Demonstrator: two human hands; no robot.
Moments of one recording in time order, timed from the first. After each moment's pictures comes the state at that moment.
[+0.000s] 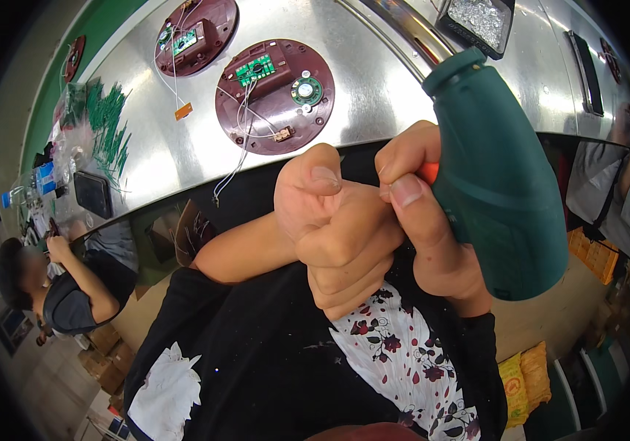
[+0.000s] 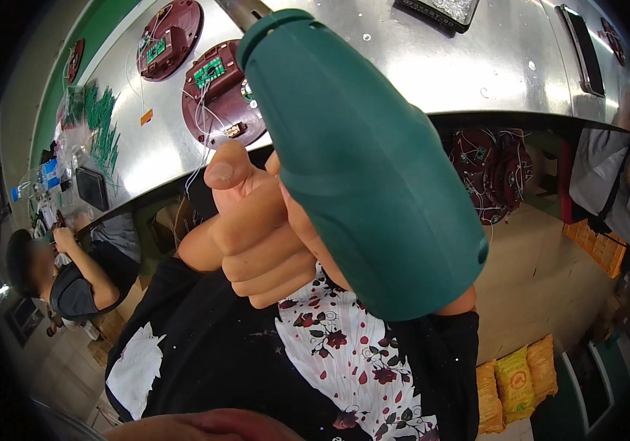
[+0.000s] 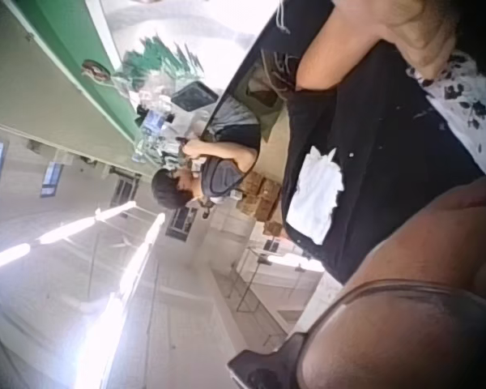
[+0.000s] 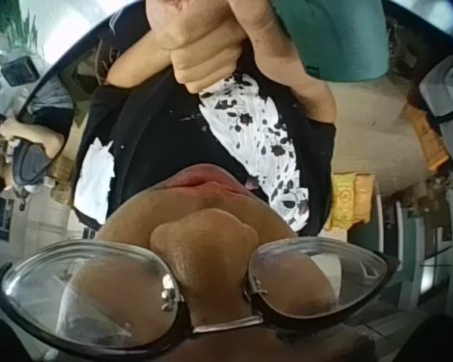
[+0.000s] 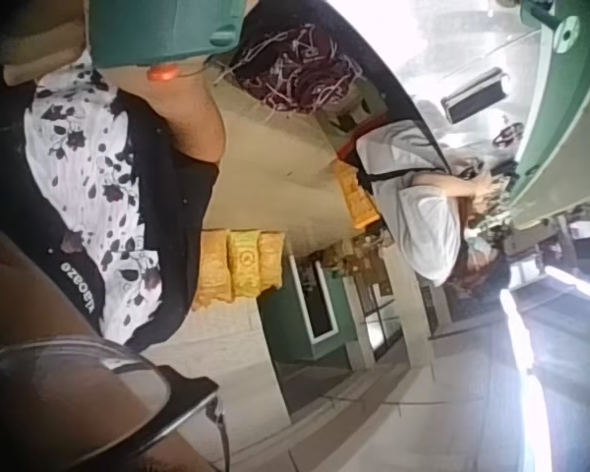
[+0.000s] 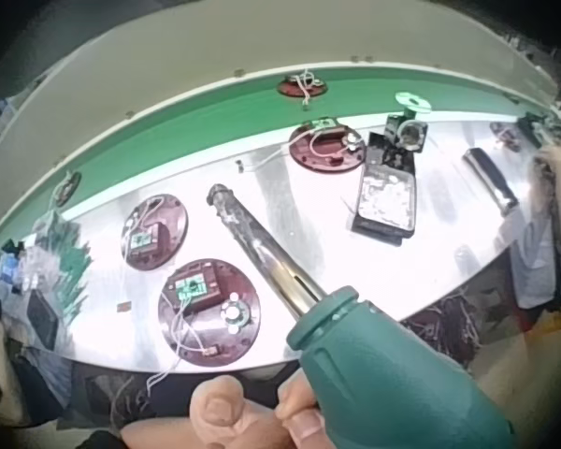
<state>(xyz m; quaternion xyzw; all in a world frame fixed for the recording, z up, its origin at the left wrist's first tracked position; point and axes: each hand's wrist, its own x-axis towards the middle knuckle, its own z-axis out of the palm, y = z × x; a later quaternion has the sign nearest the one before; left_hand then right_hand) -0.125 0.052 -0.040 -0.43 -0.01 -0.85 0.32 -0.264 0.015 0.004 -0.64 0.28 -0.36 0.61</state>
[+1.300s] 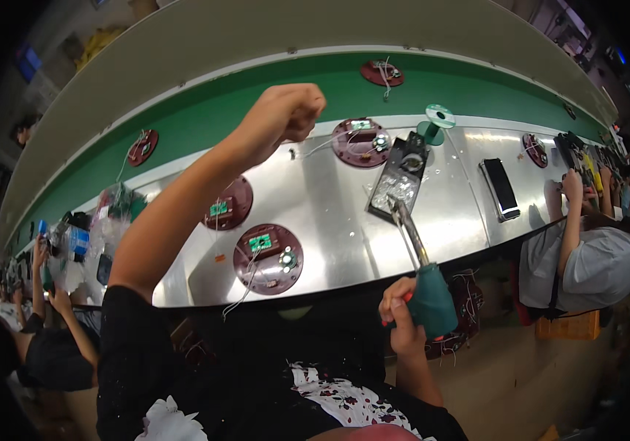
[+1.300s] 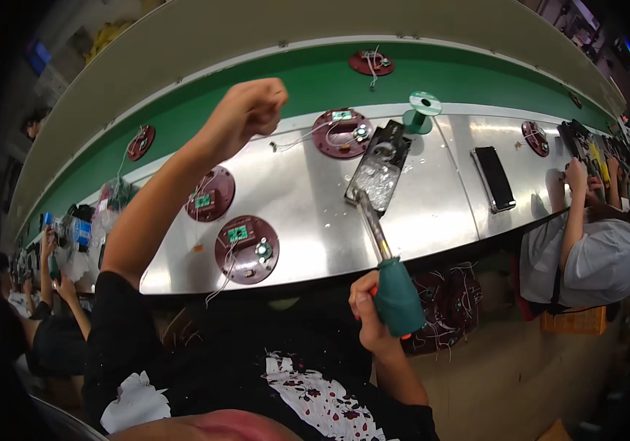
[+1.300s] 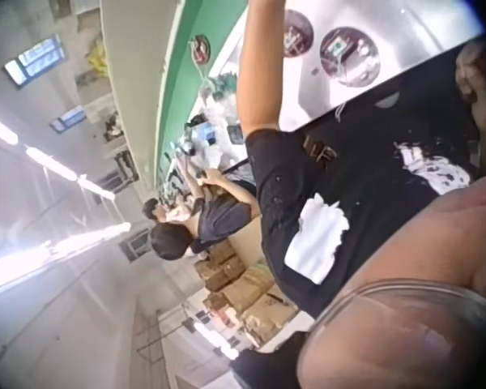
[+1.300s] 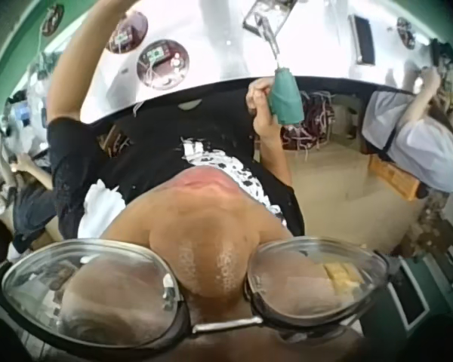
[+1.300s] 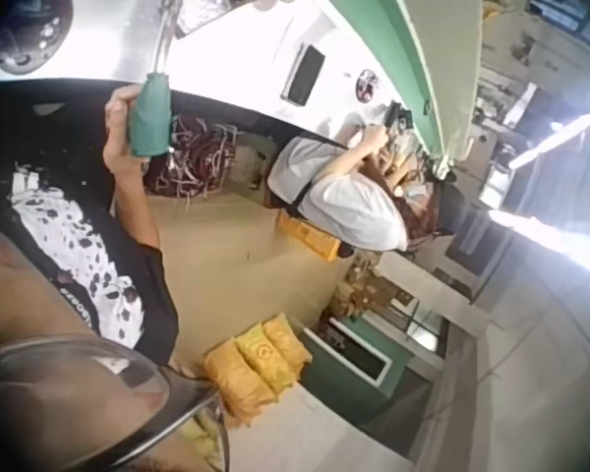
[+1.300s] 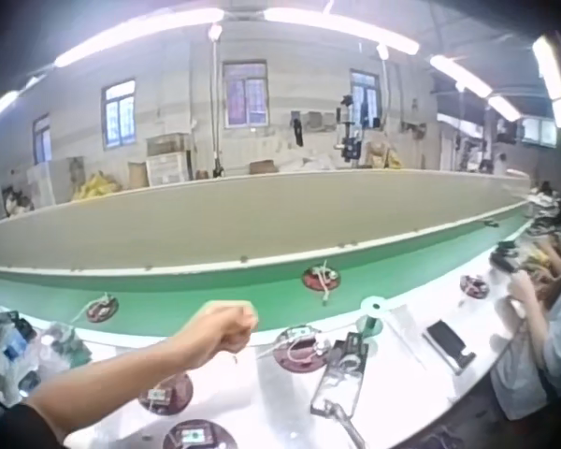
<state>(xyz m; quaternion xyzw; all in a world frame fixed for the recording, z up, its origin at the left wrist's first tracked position) 0.001 -0.158 0.082 0.41 -0.52 -0.57 0.49 -0.323 0.003 -0.044 -0.52 0.27 -0.52 0.62</state>
